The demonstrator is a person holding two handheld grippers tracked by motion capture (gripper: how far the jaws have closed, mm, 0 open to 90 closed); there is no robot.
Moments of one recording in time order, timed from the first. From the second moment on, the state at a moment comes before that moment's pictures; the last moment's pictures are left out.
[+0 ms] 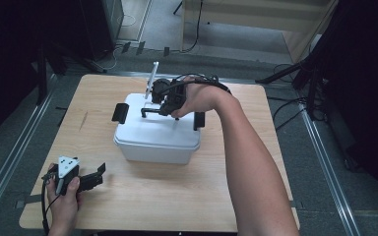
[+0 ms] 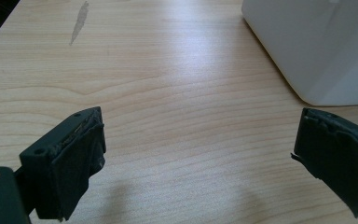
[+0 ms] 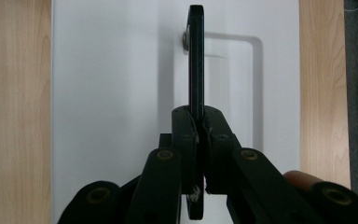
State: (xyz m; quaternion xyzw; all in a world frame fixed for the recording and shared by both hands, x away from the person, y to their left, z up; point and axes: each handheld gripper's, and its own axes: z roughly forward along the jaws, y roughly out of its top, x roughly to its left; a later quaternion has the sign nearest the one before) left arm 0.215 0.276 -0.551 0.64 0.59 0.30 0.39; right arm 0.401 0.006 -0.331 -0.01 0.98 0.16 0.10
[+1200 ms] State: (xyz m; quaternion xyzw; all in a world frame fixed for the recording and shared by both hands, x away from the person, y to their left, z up) left arm 0.215 0.276 -0.551 0.64 0.60 0.30 0.38; right arm 0.395 0.013 -0.343 -0.01 0.99 0.13 0.07
